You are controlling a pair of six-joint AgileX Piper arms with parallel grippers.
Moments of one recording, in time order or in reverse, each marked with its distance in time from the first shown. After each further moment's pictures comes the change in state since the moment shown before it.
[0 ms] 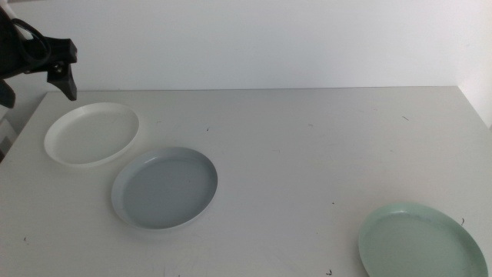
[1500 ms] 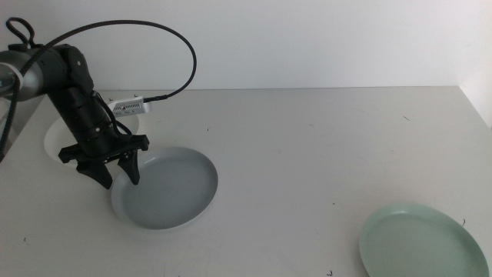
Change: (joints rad) left arm 0.000 0.553 -0.002 -0.234 -0.099 0.212; right arm 0.000 0.000 0.000 0.000 0.000 0.000
